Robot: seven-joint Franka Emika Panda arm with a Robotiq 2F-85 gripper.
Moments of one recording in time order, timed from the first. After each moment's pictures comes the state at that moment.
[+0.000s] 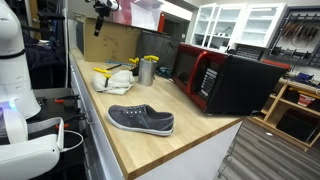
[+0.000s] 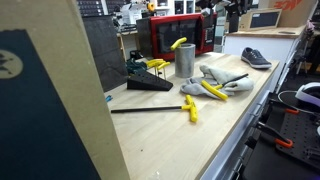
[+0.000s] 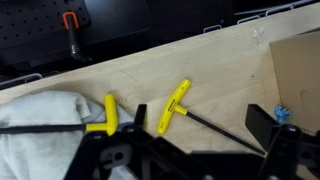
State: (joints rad) arm 0.15 -0.45 0.20 -2.39 0.42 1.87 0.46
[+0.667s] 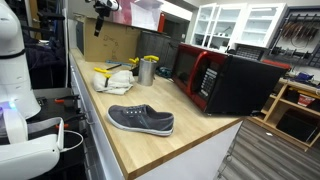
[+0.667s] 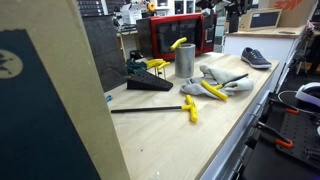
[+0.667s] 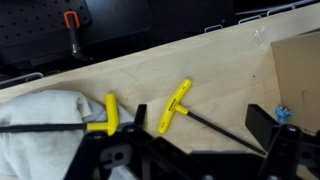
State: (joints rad) arm 0.15 -0.45 0.20 -2.39 0.41 1.87 0.46
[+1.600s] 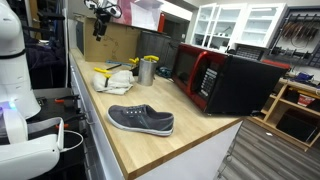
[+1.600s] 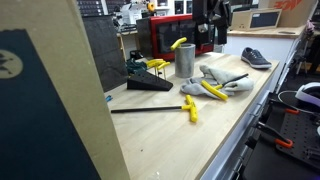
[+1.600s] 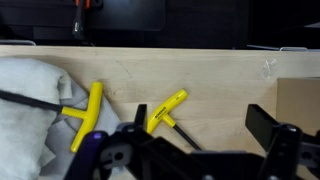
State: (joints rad) arm 0.19 -0.32 0.24 -2.33 0.36 1.87 0.25
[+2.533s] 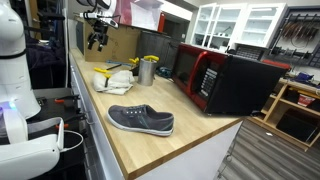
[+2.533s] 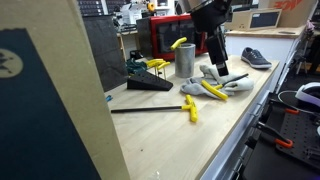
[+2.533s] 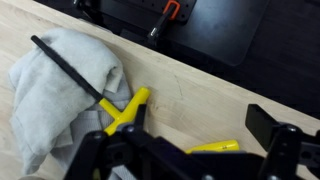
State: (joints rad) arm 0.26 -0.13 0.31 -2.29 0.01 1.78 0.16
